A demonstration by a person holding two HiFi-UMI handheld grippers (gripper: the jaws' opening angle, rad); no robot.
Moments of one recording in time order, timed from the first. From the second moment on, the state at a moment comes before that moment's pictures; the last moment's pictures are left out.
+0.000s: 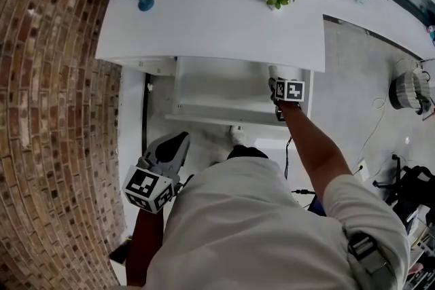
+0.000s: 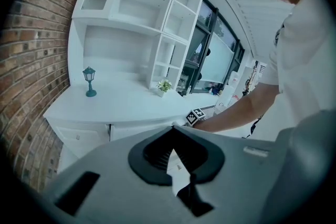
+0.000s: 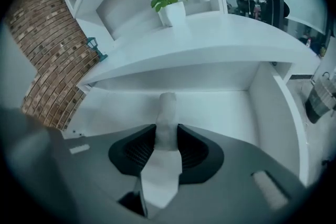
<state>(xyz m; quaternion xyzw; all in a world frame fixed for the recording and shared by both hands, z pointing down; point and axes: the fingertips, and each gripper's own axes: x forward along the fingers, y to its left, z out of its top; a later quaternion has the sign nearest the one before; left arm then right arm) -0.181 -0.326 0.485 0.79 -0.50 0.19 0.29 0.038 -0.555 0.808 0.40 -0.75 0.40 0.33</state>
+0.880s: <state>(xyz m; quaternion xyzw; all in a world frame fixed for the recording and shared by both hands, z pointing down) -0.171 -0.338 0.491 0.79 -0.50 0.20 0.28 0.052 -0.557 0.831 0.42 -0.73 0.44 0.30</state>
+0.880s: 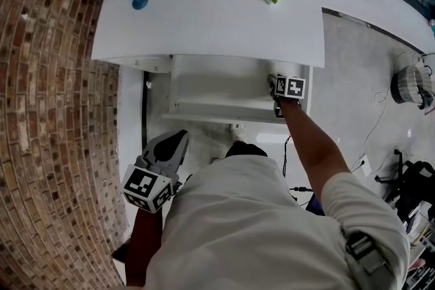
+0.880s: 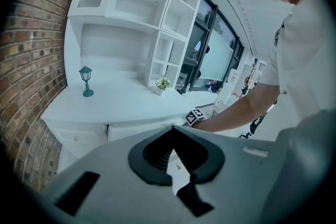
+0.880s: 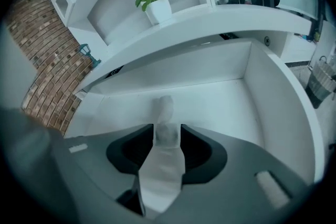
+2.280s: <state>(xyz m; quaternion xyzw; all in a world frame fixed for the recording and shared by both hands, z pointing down) -0.161 -0.203 0.477 0.86 -0.41 0.16 0.26 0.062 -0.430 0.673 0.46 -0.80 0.30 0.23</state>
